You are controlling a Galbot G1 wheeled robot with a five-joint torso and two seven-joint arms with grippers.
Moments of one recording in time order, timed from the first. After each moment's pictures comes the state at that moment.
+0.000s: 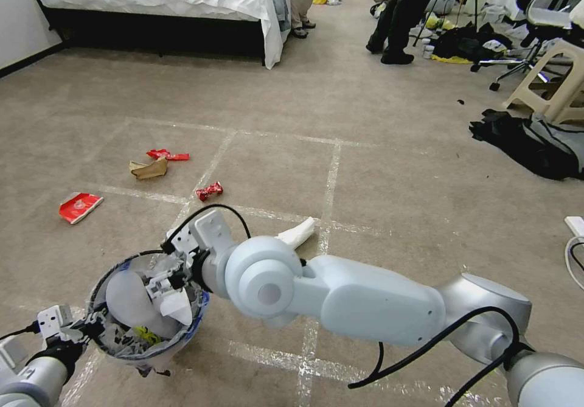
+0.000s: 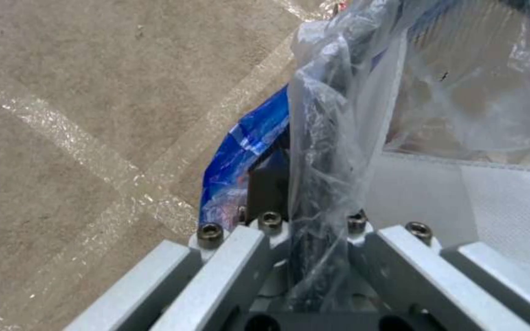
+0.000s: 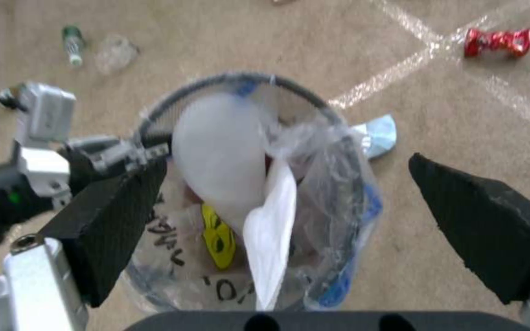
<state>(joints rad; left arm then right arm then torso) 1.68 -1.38 -1.11 -2.16 -0.74 0.66 0.00 -0.18 1.35 -0.68 2.01 1.61 -0.74 0.92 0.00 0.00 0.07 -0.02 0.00</state>
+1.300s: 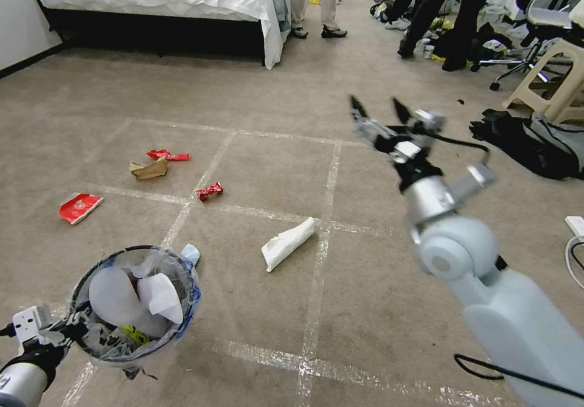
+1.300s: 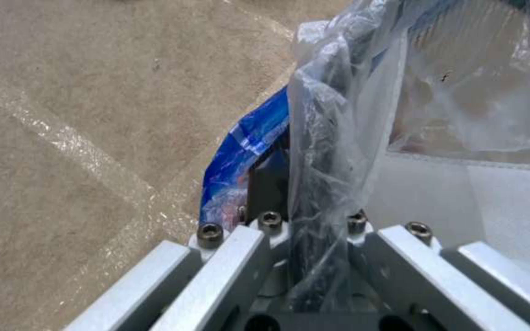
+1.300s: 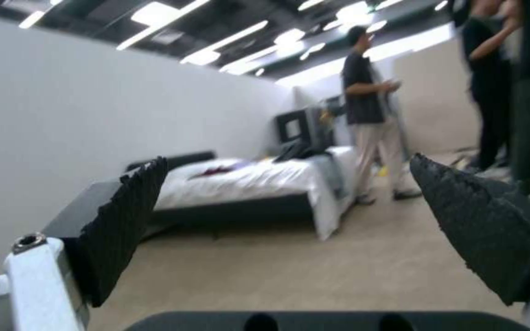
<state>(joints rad) 1.74 -1.39 -1.18 -2.27 -0.78 0.67 -0.03 -0.90 0.96 0.28 2.14 0.77 0.02 0.30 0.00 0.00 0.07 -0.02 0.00</state>
